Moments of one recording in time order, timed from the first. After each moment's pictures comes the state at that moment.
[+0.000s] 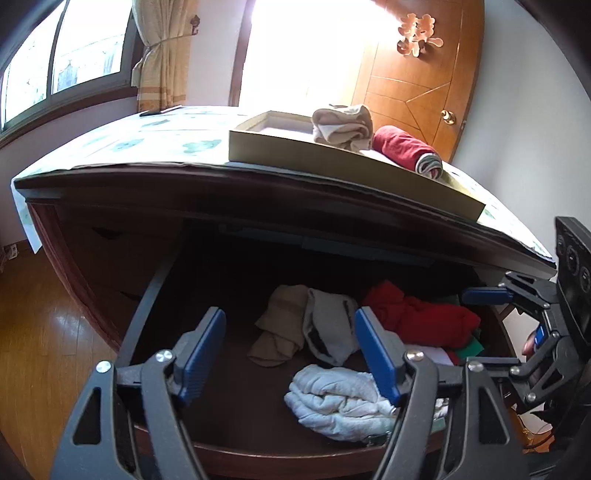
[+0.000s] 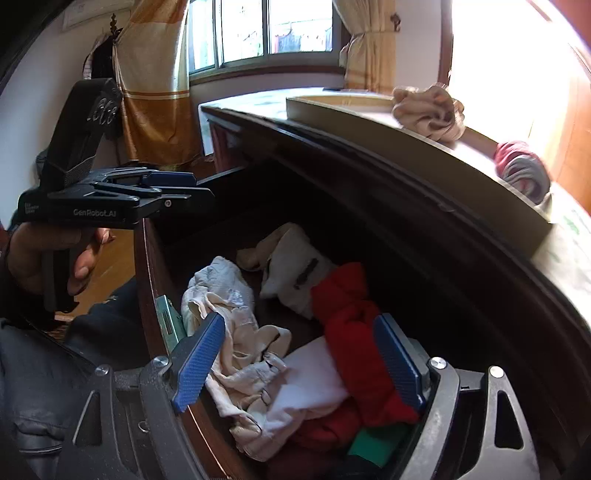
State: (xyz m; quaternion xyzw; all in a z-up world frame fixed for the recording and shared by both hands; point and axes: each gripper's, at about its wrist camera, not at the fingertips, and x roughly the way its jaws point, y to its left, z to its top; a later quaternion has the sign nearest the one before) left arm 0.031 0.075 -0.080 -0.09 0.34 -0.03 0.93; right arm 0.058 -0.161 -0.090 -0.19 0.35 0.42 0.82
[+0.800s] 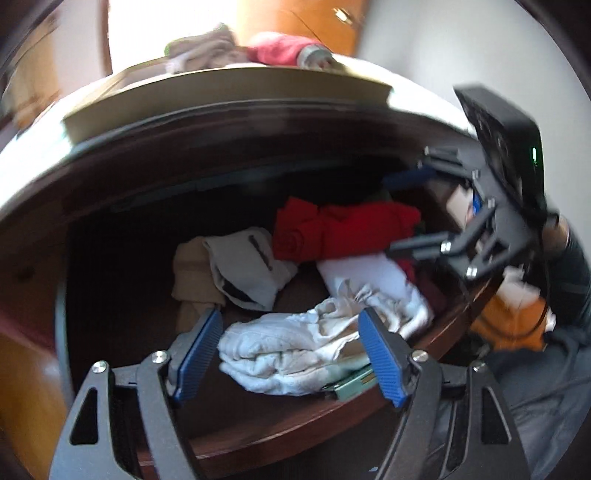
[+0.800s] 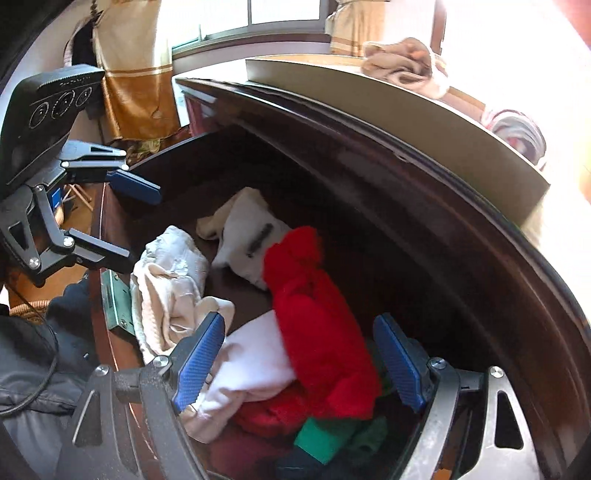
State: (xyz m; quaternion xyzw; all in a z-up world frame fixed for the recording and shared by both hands) left arm 0.061 0.022 -0.085 0.06 0.48 -0.22 0.85; right arm 0.095 -0.180 -0.104 -0.22 0.40 0.38 0.81
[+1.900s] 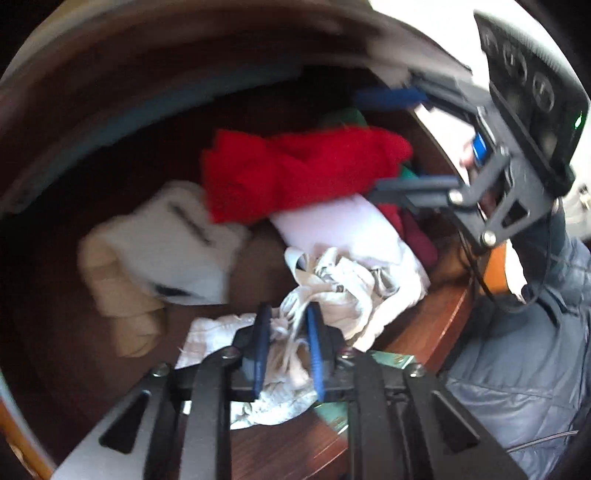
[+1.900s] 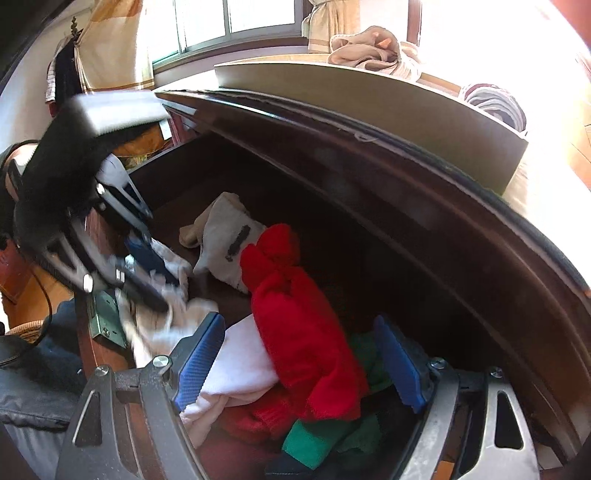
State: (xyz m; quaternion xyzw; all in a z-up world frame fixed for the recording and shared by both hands) left arm 0.103 -0.012 -0.120 0.08 0.60 -0.32 0.73; right arm 0.105 -0.191 -0.104 -0.19 0.40 0.36 0.82
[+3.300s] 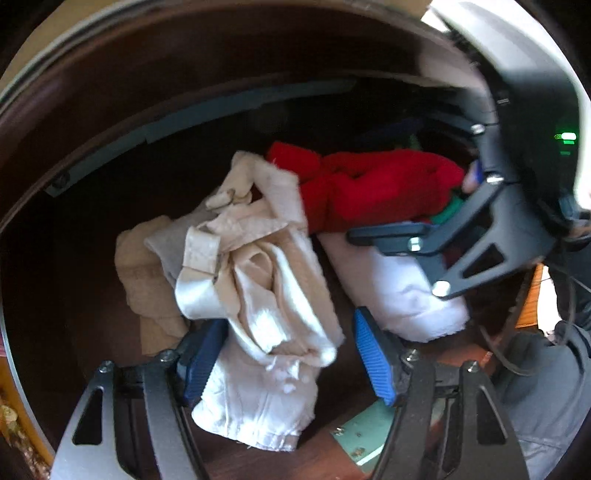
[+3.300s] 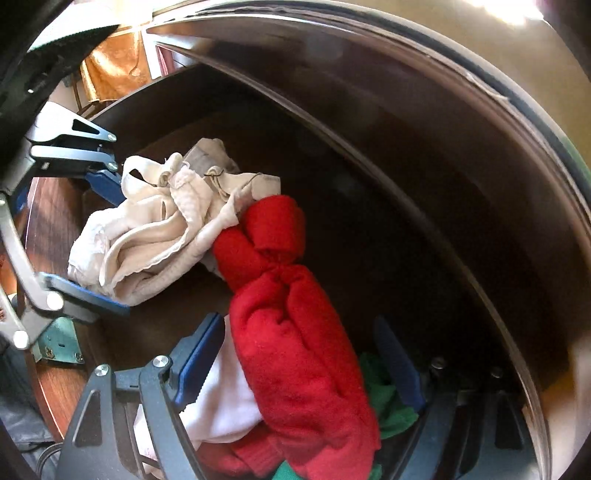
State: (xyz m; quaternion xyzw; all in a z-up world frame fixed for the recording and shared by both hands) left arm 0.142 -0.042 -0.150 0.09 0.60 -0.24 0.76; right arm 0.147 -0.129 -0.139 -0.28 0.48 0.33 0.76
